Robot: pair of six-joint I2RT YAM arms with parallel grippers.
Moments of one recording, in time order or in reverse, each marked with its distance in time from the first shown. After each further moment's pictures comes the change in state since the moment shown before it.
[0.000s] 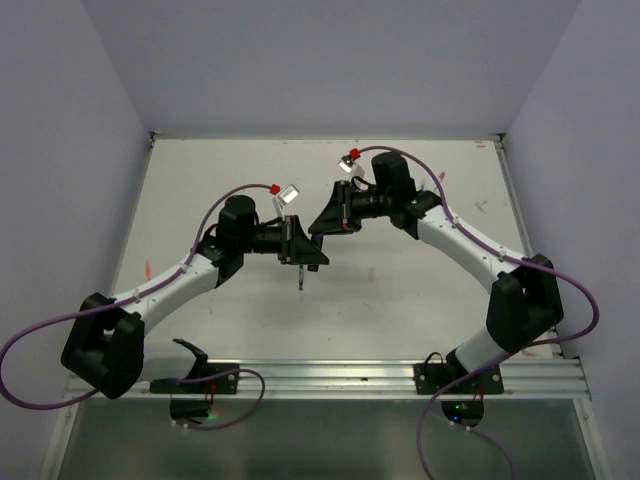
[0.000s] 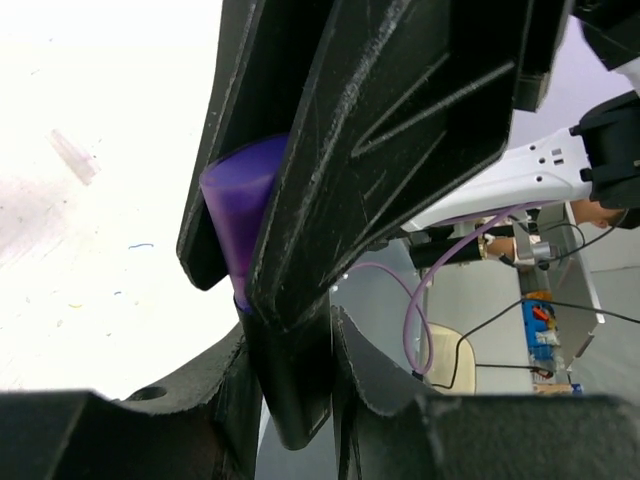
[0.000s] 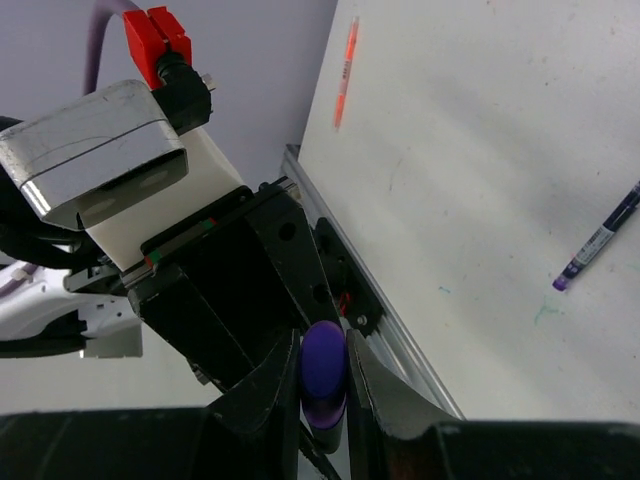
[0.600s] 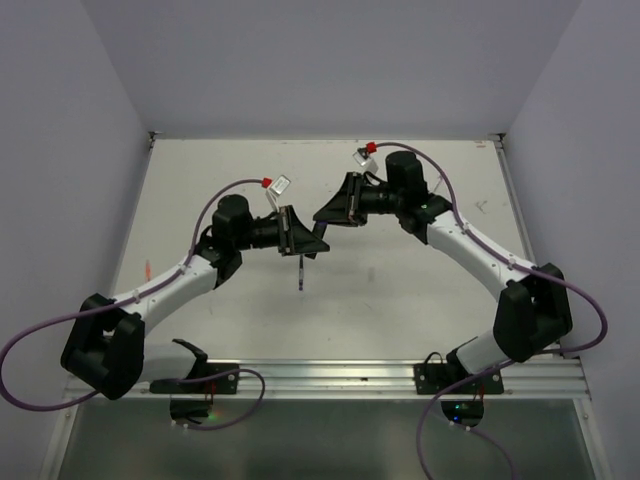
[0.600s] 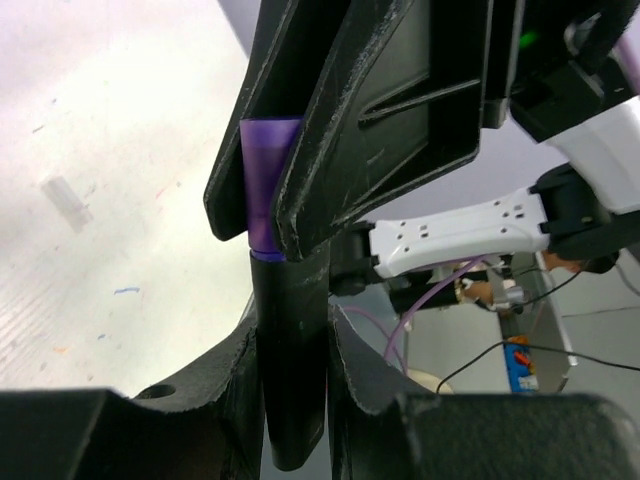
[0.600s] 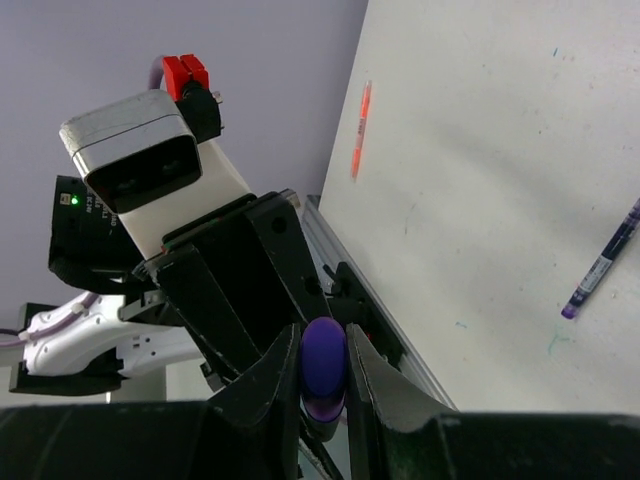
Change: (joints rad) left arm 0.013 -0.004 -0.020 0.141 -0.050 -0.136; right arm -0.050 -0.069 -0.089 0.164 0.045 0.136
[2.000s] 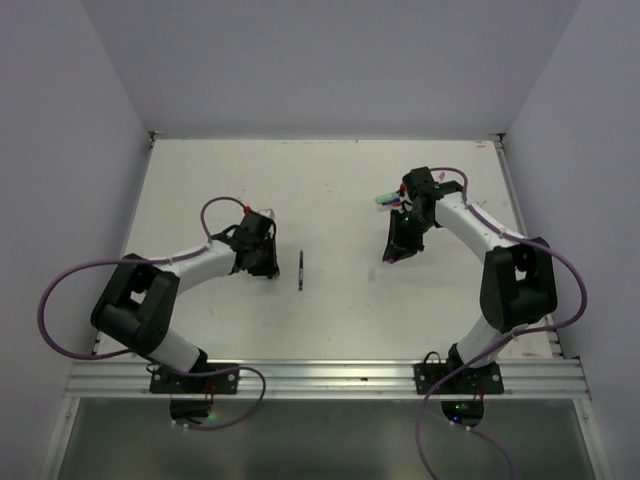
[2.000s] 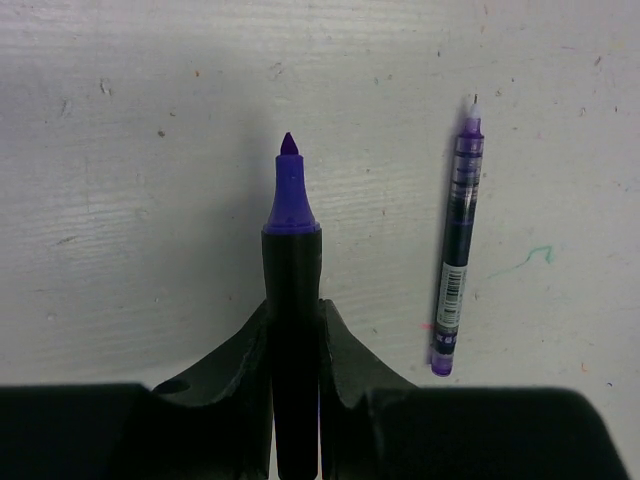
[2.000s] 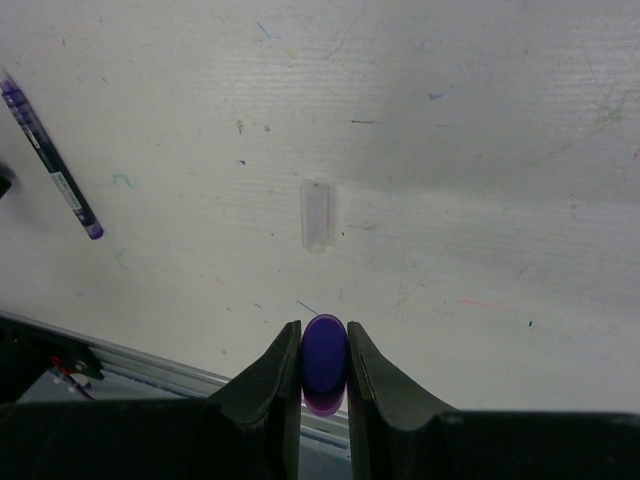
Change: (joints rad) left arm 0.019 0.253 0.045 -0.643 -0.846 0.404; right arm -0.209 0.169 0.075 -0.832 0.492 -0.500
